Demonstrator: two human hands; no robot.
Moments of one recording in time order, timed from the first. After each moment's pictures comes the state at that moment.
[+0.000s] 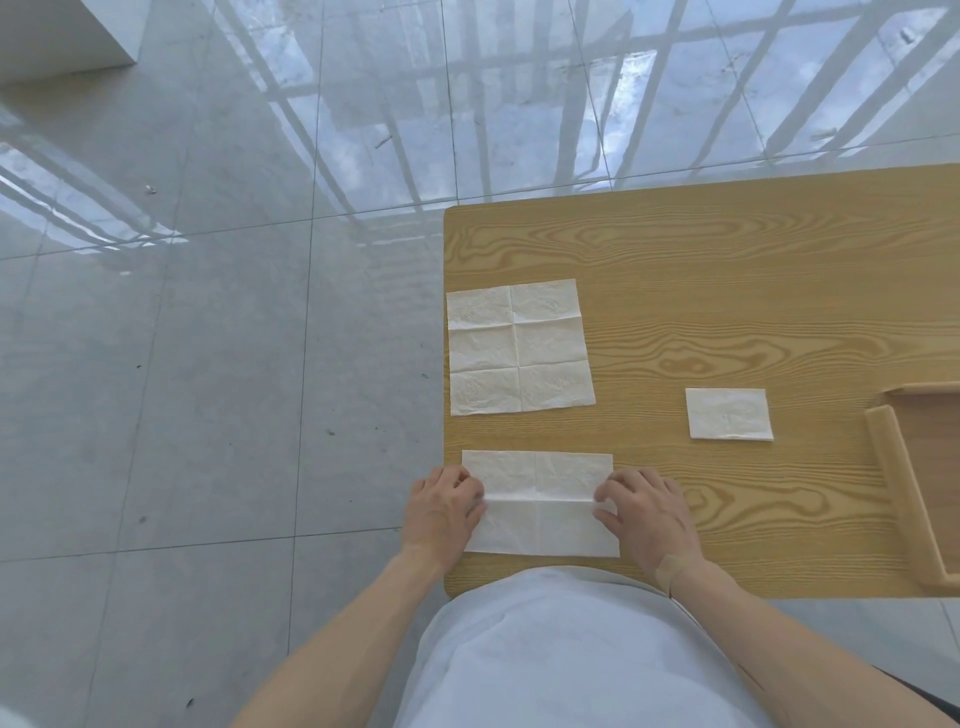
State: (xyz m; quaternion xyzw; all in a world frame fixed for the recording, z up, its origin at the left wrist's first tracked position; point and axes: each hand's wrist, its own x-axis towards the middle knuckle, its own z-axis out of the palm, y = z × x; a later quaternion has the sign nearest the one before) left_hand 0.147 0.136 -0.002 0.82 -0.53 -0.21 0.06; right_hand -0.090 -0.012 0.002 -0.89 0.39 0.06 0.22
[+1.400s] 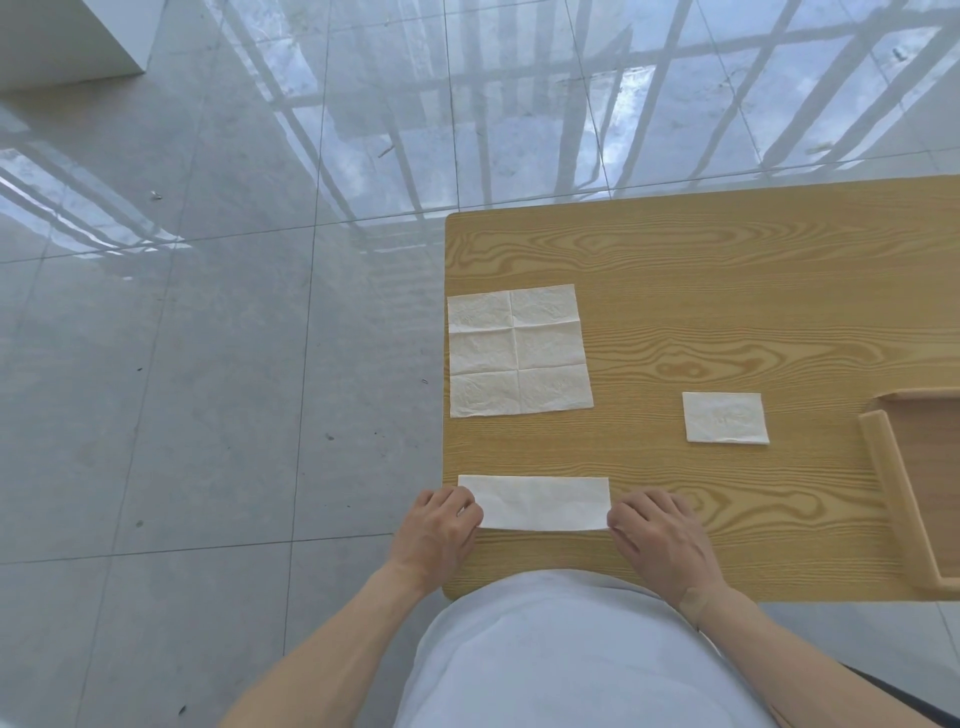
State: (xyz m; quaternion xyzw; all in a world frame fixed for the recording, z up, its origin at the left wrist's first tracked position) left_hand 0.149 0.158 0.004 0.73 -0.67 -0.11 0.06; right_hand -0.119 -0.004 0.002 -0.94 0.31 -0.05 0.15
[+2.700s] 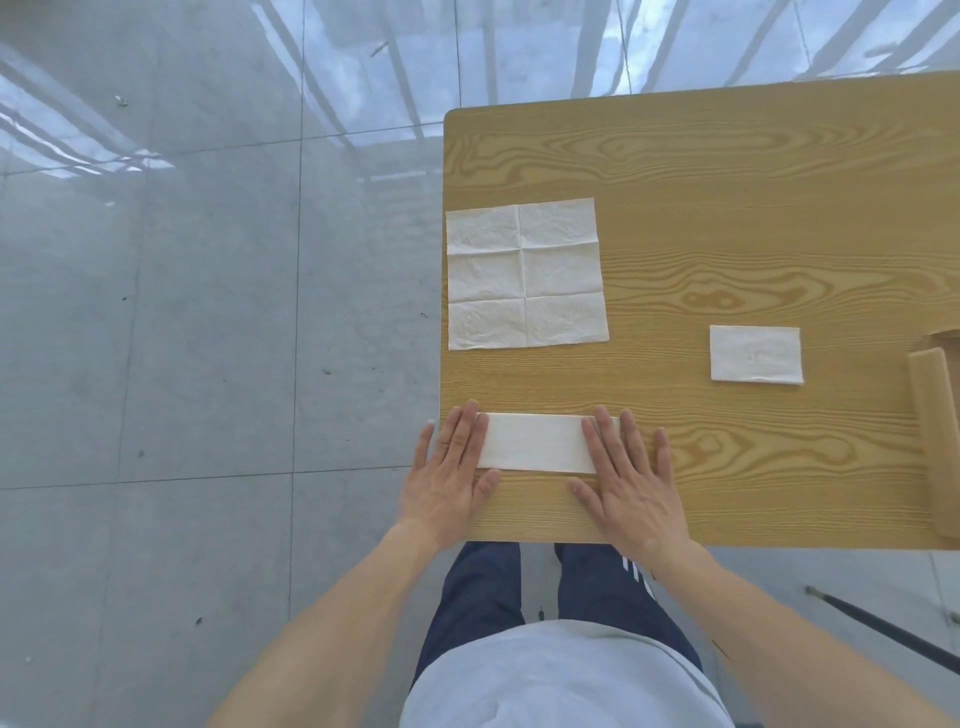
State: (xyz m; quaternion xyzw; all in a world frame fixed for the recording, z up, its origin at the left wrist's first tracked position) left_hand 0.126 0.174 -0.044 0.79 -0.58 -0.20 -0.05; right_hand -0.100 0.032 -0.047 -0.91 0.36 0.14 0.12
